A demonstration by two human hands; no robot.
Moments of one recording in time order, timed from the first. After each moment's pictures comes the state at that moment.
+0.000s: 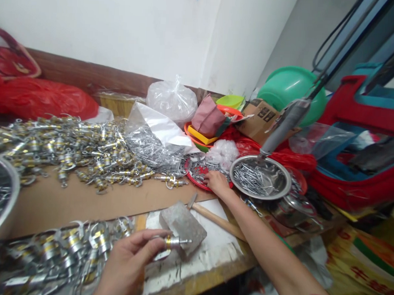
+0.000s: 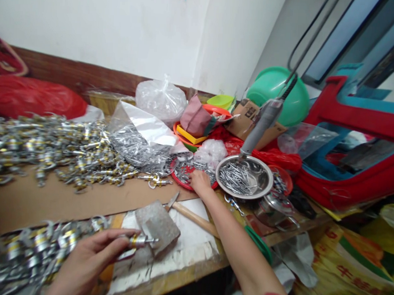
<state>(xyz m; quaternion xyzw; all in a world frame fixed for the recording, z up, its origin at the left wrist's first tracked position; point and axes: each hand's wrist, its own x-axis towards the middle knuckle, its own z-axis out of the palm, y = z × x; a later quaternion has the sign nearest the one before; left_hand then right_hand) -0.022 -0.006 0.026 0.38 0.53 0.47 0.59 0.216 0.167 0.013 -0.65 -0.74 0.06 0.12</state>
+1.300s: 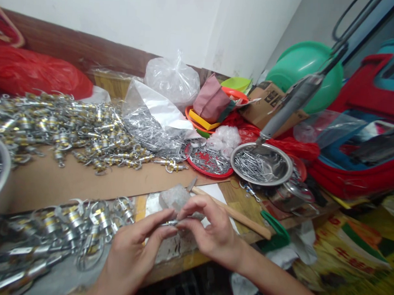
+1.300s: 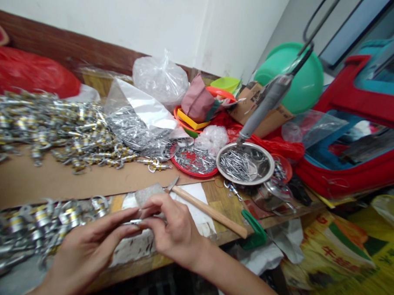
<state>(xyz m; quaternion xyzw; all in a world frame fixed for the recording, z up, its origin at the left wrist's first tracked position) -0.012 -0.021 0.033 0.55 0.56 0.49 0.39 0.144 0.000 0.052 -0.35 -0.79 0.21 0.46</state>
